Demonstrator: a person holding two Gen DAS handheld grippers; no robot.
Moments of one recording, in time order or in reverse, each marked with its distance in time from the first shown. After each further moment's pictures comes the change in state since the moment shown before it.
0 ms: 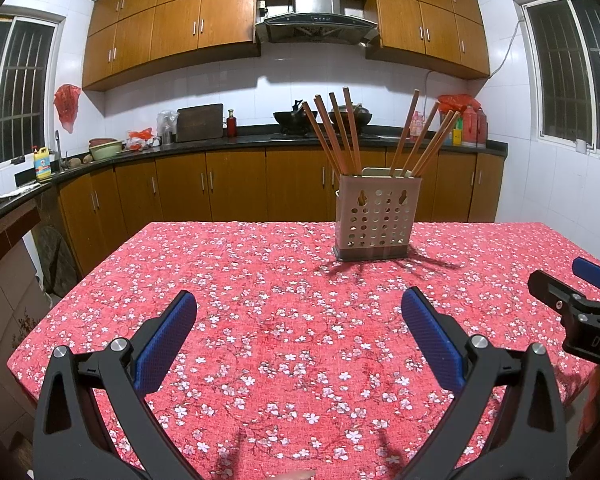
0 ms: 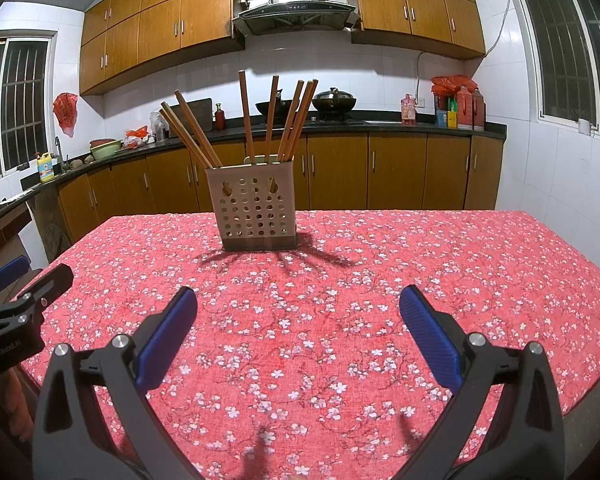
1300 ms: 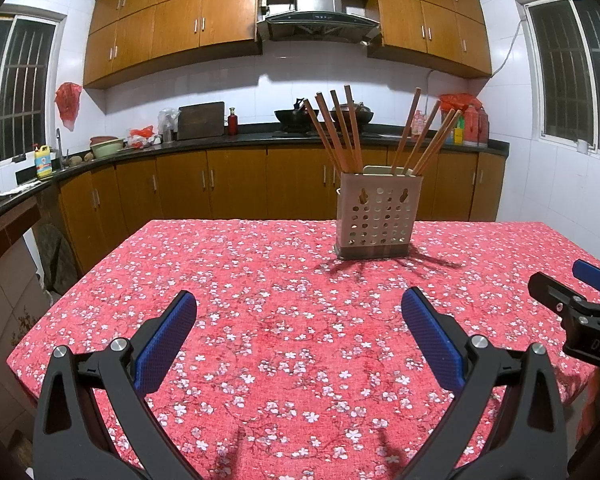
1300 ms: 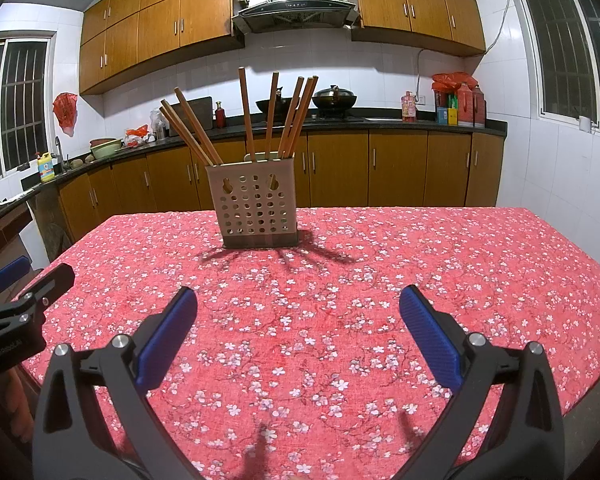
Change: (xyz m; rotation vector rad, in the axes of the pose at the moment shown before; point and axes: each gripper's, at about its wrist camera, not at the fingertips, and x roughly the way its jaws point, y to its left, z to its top) left arm 0.002 -0.001 -0.004 -0.003 0.004 0.003; right arm 0.000 0.001 -0.005 0.003 0.005 0.002
